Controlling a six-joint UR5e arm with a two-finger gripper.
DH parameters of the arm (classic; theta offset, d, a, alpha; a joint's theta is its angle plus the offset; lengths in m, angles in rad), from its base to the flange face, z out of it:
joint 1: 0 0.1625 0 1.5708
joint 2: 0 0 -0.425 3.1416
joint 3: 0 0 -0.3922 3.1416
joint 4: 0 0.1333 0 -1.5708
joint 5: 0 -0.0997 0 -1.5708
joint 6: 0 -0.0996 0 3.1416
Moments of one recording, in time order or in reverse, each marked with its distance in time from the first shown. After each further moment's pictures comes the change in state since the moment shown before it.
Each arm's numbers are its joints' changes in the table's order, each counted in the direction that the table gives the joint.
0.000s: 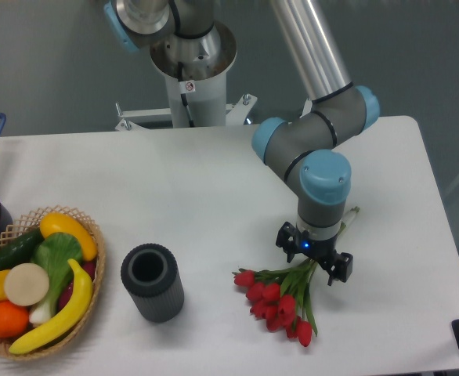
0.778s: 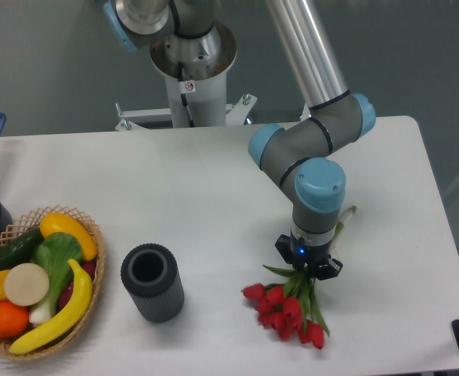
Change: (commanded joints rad) arm -0.003 0.015 -0.015 -0.003 -0.002 0.110
